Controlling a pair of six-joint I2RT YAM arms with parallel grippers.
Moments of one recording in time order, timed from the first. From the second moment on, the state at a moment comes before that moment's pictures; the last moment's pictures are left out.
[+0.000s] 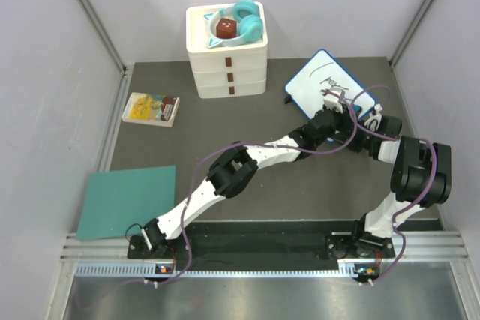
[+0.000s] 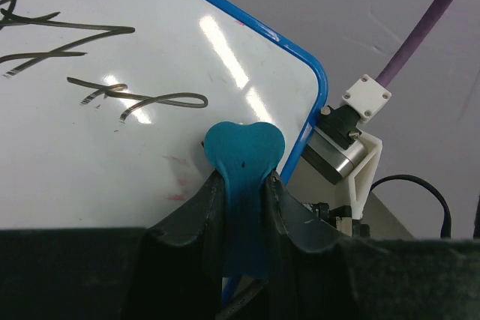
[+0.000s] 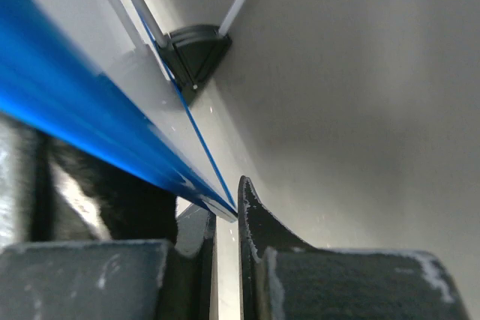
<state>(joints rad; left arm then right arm) -1.00 2.71 2.25 0.48 -0.15 -0.54 -0.27 1.69 0.66 0.27 -0.72 0.51</state>
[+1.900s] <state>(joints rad) -0.91 2.78 2.32 0.66 -0.11 -0.50 -0.27 1.68 0.66 0.27 -0.72 0.50</state>
